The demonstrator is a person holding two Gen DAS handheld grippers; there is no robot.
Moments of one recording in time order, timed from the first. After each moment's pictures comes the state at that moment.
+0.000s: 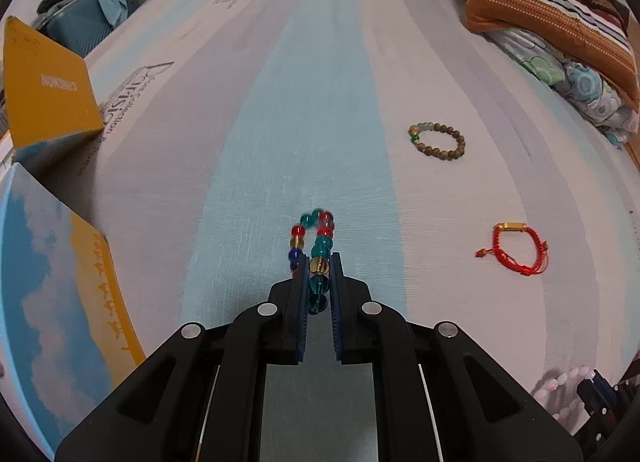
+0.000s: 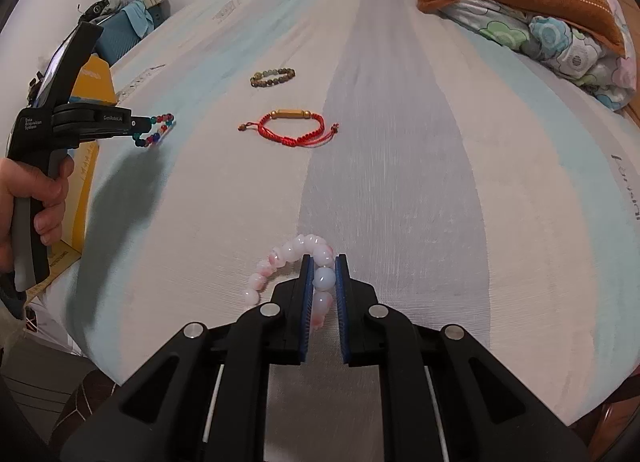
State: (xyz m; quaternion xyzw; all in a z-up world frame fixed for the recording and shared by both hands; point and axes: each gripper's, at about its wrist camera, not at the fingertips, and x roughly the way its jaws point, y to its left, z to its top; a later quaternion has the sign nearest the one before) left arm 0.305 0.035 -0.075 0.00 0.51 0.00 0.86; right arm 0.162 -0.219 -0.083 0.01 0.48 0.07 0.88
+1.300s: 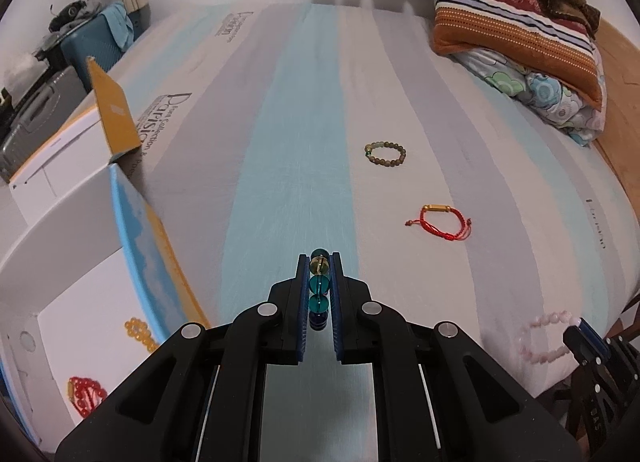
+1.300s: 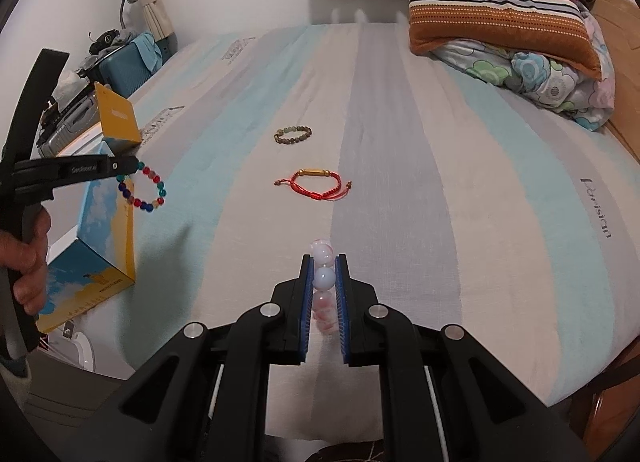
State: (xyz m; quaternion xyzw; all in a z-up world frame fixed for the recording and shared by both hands) left arm 0.215 0.027 0.020 -0.01 0.48 -0.02 0.88; right arm 0.125 -0.203 0.002 0.02 0.43 0.06 0.90
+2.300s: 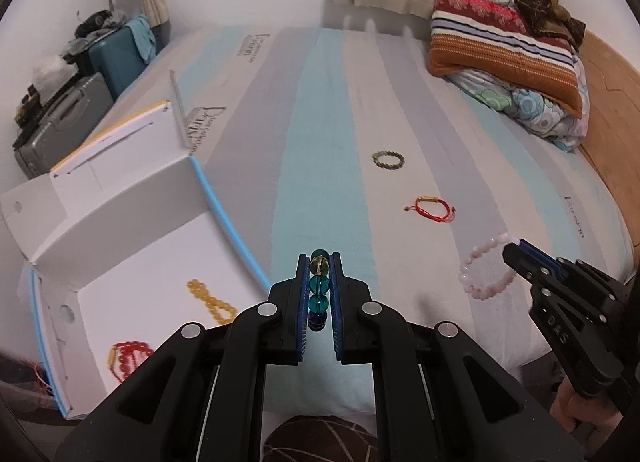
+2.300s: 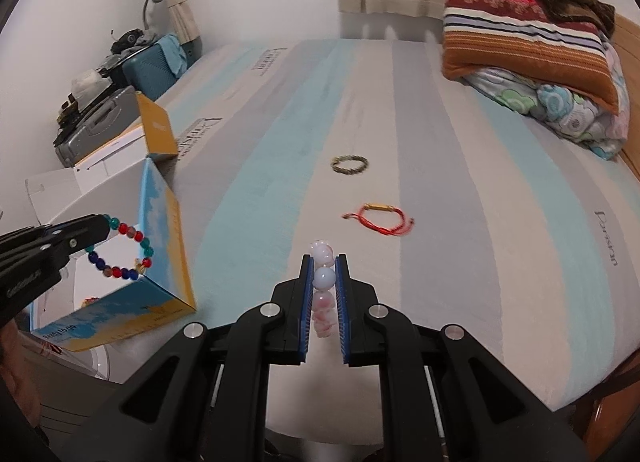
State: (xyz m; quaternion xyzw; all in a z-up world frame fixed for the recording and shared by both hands) left arm 0.127 0.072 0.088 -0.01 0.45 -0.01 0.89; right arm 0.133 -0.115 0.052 0.01 0.42 0.09 0.90
